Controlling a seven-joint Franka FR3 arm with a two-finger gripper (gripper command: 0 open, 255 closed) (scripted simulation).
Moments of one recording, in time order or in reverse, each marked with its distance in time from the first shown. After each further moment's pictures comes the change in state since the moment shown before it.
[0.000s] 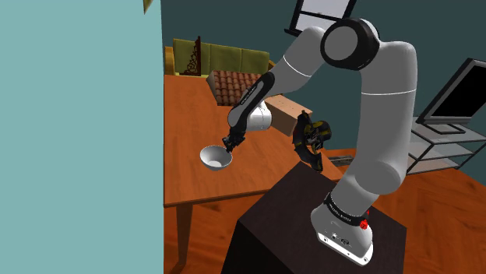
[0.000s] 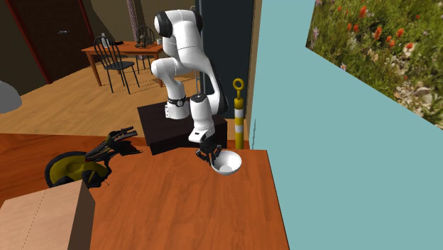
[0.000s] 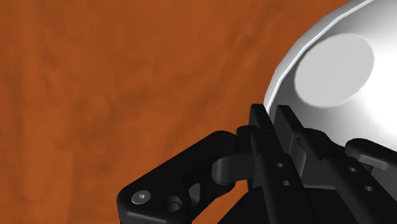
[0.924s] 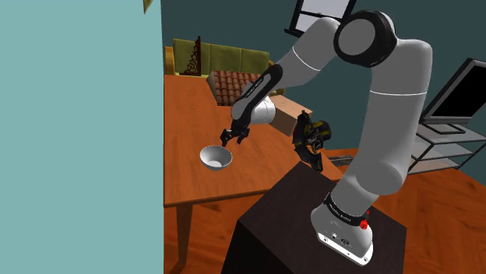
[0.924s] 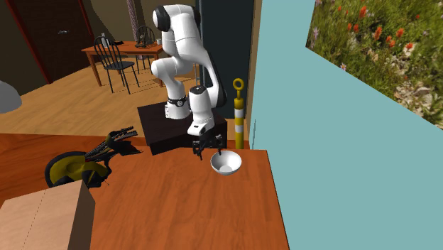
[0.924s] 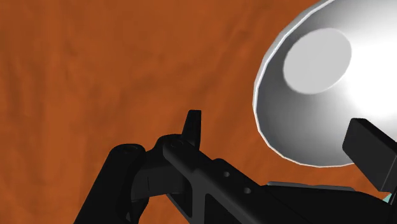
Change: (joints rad) arm 0.035 -0.099 -0.045 -0.033 -0.041 -0.070 0.039
